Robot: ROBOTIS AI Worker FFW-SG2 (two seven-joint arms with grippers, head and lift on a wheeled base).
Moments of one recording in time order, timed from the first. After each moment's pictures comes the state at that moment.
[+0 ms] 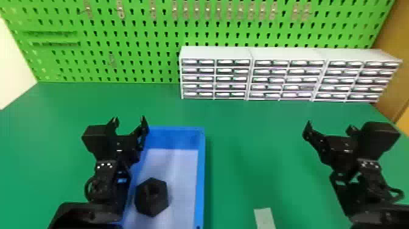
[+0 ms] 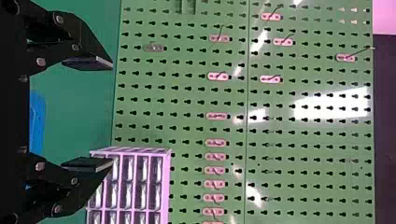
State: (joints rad) left arm 0.06 0.00 -0.03 -1.70 0.02 -0.04 0.08; right arm 0.04 -0.11 -0.09 -1.75 -0.15 0.10 -0.07
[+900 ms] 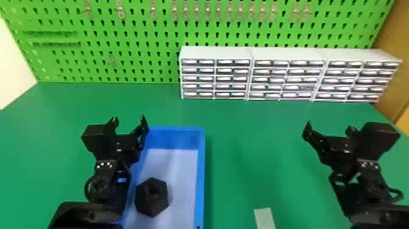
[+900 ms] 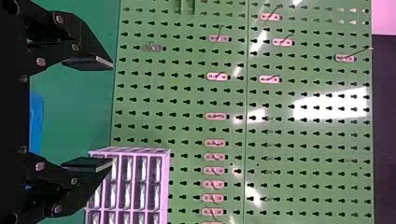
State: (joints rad) left arm 0.06 0.00 -0.03 -1.70 0.02 -0.04 0.08; right arm 0.04 -0.10 -0.09 -1.75 -0.16 0.10 -0.07
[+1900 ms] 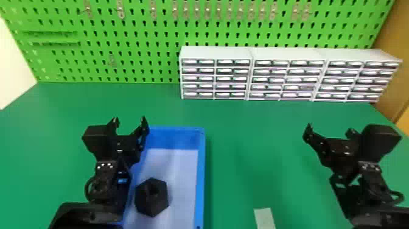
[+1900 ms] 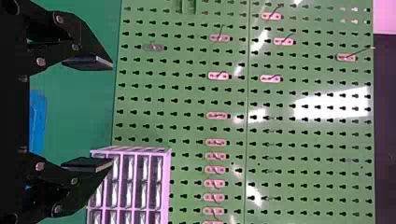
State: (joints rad) left arm 0.06 0.00 -0.03 -1.70 0.02 -0.04 0.08; right arm 0.05 -0.11 -0.09 -1.75 -0.18 0.10 -0.07
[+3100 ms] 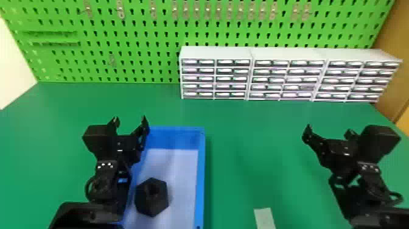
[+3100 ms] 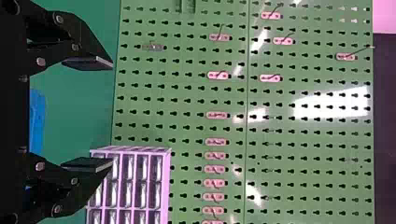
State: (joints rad) left arm 0.06 0.00 -0.03 -1.70 0.02 -0.04 0.08; right arm 0.05 -0.11 -0.09 -1.74 -0.19 0.10 -0.07
